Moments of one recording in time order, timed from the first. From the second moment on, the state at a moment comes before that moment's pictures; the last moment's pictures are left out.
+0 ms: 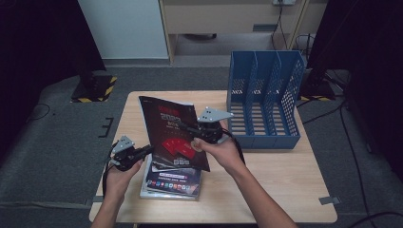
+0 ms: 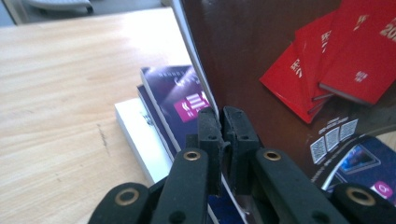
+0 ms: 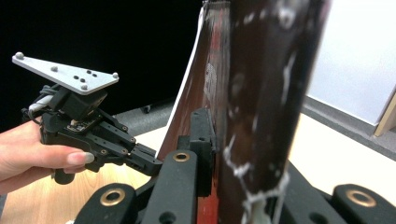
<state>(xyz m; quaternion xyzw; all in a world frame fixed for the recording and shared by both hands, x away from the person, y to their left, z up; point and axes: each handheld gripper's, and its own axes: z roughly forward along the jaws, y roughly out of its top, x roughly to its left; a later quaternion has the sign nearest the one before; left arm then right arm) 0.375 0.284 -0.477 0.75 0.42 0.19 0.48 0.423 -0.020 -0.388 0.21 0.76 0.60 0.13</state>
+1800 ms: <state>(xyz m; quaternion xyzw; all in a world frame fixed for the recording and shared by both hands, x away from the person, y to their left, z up) 0.367 0.285 -0.466 0.74 0.38 0.22 0.51 0.432 -0.027 -0.343 0.21 0.74 0.63 0.12</state>
